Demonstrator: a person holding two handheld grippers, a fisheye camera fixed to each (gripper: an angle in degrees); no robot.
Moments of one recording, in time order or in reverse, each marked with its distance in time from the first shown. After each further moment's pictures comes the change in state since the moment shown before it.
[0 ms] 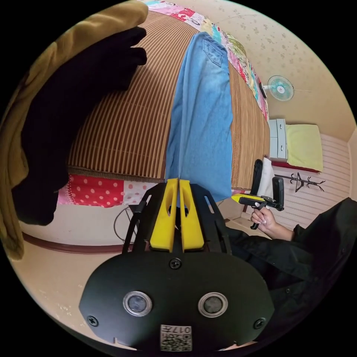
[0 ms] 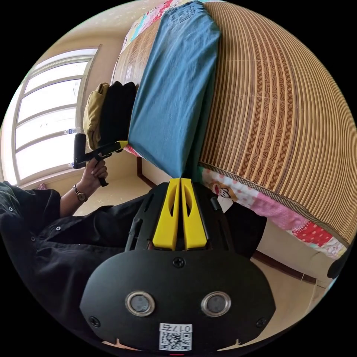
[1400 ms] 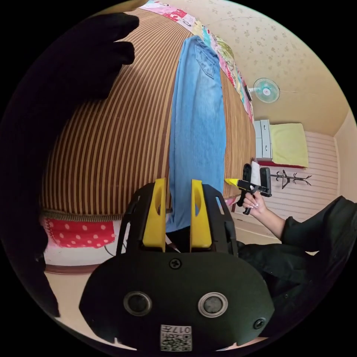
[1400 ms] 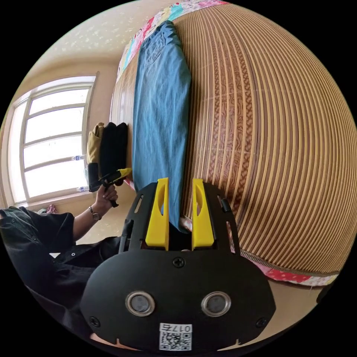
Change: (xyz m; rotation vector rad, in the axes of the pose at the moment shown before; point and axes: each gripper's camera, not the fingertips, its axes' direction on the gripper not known) left arm 0.016 -0.057 0.046 0.041 0.176 0.086; right arm 0.041 -0.056 -0.049 0.196 -0.106 0.067
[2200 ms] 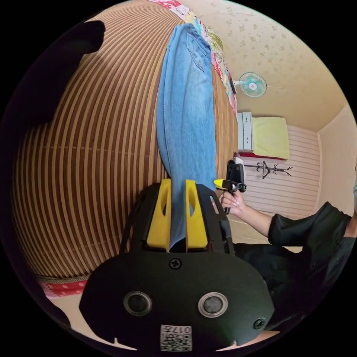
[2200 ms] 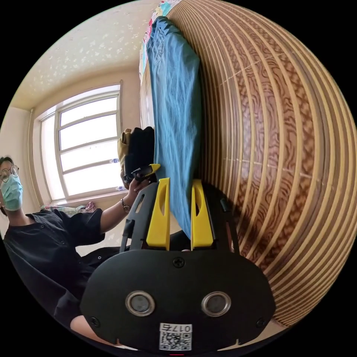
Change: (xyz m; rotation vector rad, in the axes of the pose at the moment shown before) left arm -0.047 -0.013 0.046 -0.152 0.165 0.038; right arm -0.028 0.029 0.057 -0.063 -0.362 -0.005
